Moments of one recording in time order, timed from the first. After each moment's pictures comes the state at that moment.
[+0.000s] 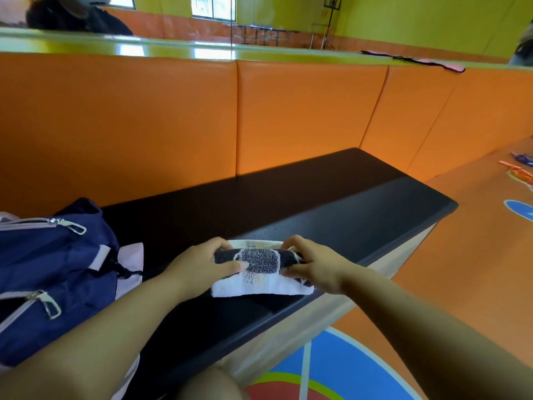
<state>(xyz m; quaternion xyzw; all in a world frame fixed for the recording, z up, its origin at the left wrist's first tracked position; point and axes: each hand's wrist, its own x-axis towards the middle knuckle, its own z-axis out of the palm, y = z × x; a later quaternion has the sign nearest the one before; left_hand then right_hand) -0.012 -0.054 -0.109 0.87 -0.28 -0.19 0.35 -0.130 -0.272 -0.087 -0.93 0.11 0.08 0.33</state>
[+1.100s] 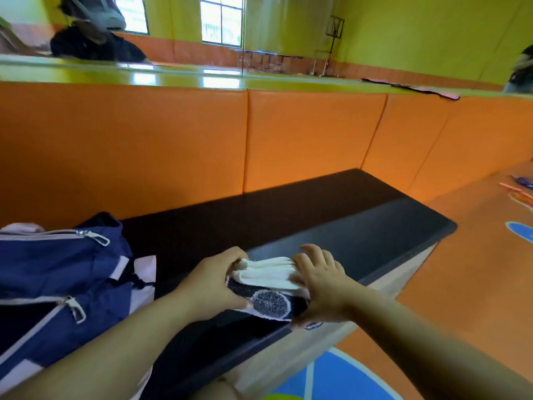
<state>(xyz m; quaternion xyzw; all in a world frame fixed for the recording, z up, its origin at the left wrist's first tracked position) -0.037 -0.044 -0.080 0.82 -0.36 -0.18 0.40 -0.150 -0.249 -0.069 -0.99 0.08 0.09 0.08</state>
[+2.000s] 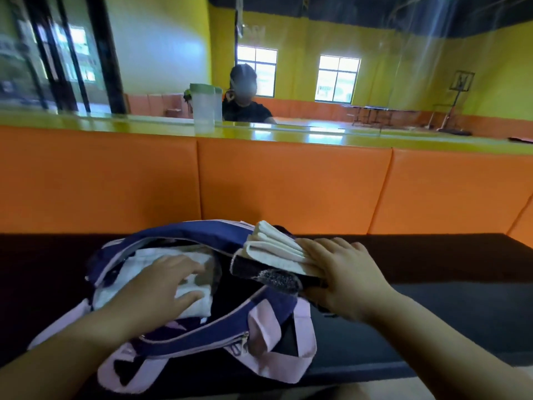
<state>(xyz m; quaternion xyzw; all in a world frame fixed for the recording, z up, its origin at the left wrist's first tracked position) -0.084 0.295 -0.028 0.95 -0.23 0.10 0.19 -0.119 -0.013 0.013 -0.96 -0.19 -0.21 -0.01</state>
